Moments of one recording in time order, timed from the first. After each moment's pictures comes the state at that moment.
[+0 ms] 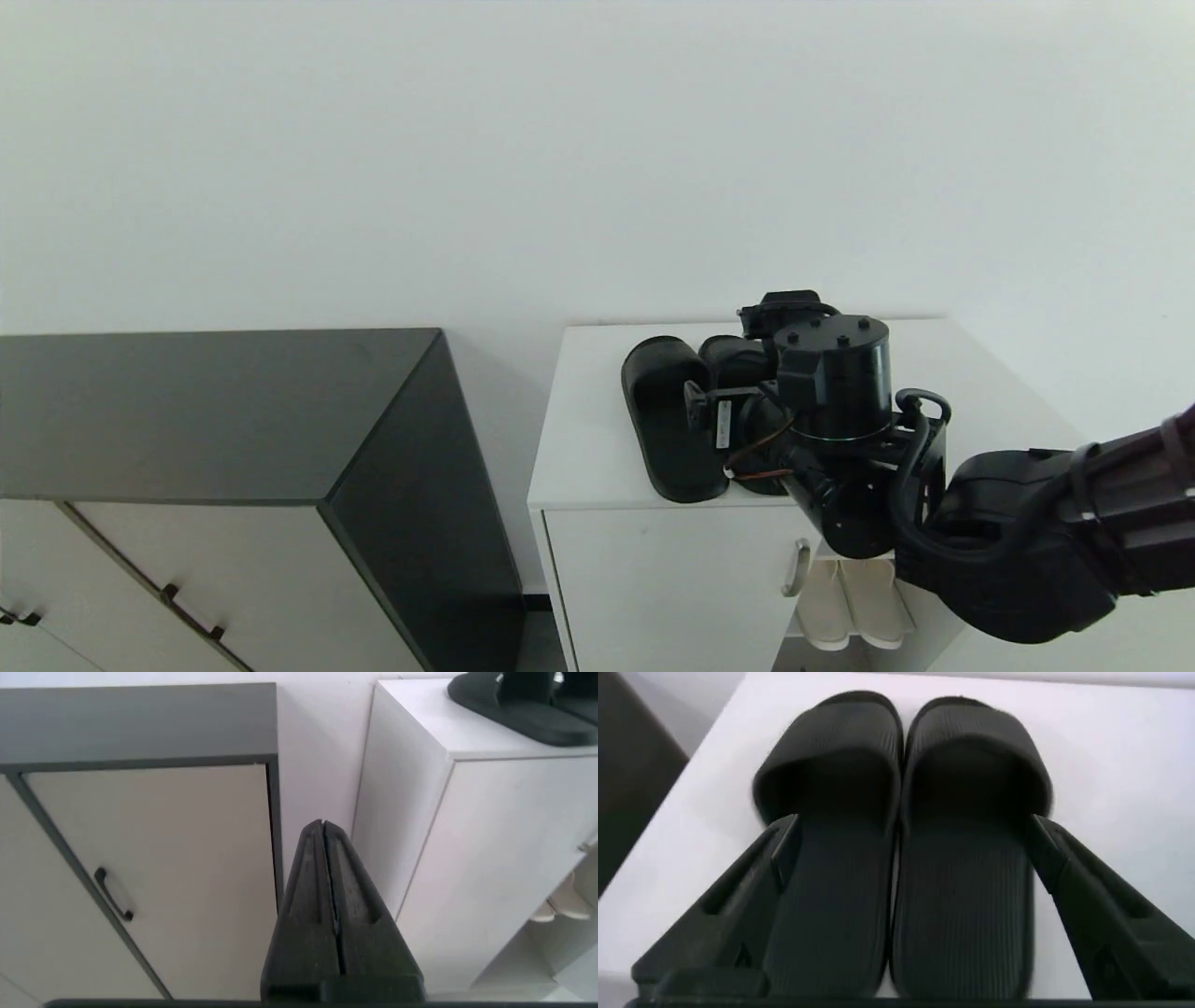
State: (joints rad) left arm 0.00 0.00 0.00 0.00 -0.02 0.01; right arm 0.82 1.88 -1.02 -0.65 -0.66 0.19
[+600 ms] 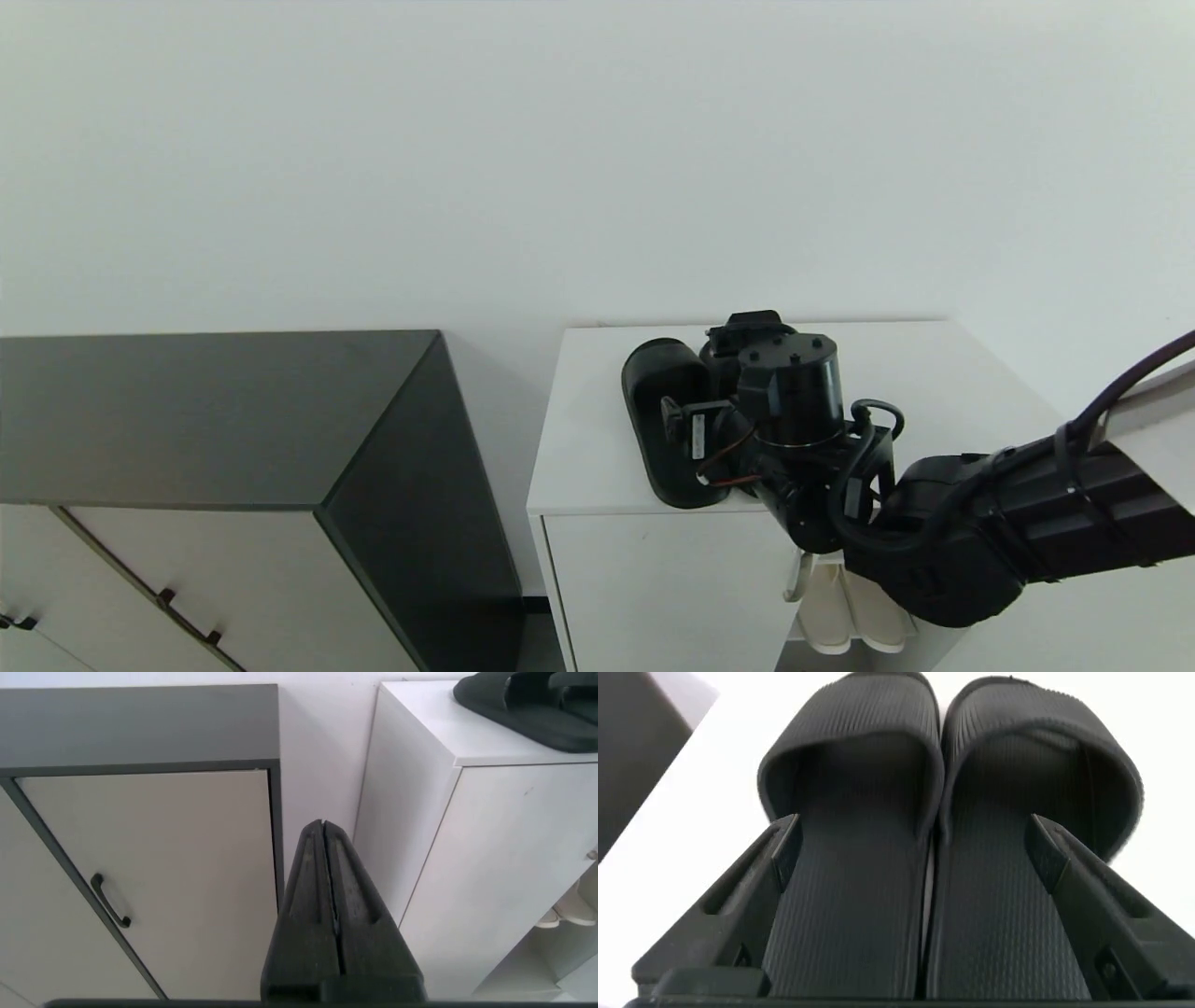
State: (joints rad) left arm 0.00 0.00 0.00 0.00 -0.02 0.00; right arm 0.80 1.98 -1.06 -0.68 -0.59 0.19
